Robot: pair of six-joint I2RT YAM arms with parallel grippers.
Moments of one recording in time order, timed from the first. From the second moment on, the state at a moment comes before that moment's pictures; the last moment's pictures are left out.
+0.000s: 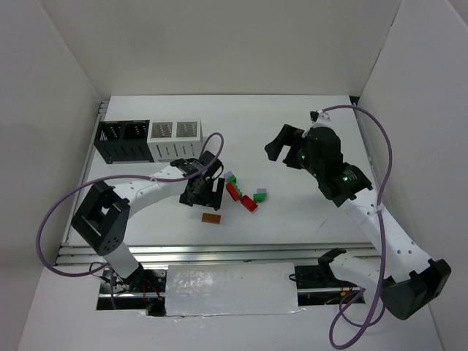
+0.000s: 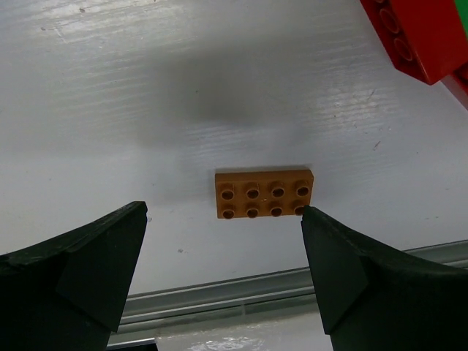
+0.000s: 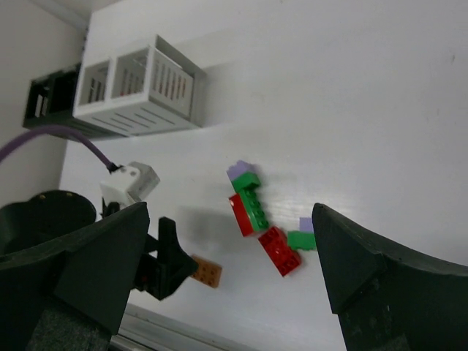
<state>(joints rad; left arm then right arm) -0.68 1.63 1.13 -0.75 -0.10 -0.54 0.46 1.04 1.11 -0.45 0.12 0.62</state>
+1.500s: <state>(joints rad) -0.67 1.72 1.47 -0.82 -0.27 -0.51 0.44 1.04 1.07 -0.51 -0.05 0.58</state>
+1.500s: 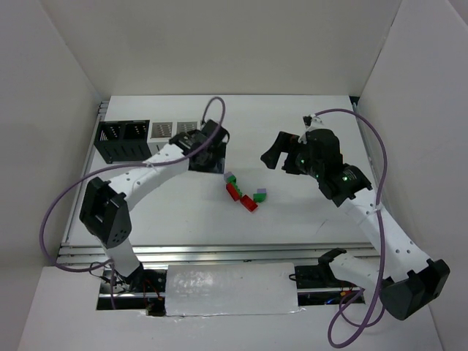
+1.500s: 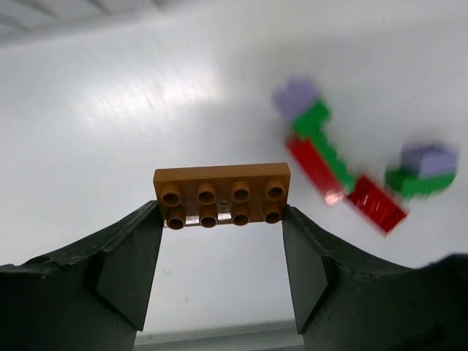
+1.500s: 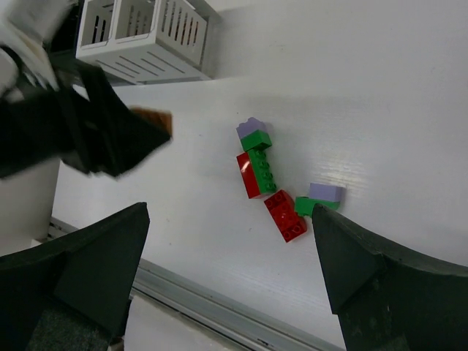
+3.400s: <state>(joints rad) -0.32 1.39 1.41 -0.89 -0.14 -0.36 0.72 1.56 1.04 -0.56 -0.08 0.32</state>
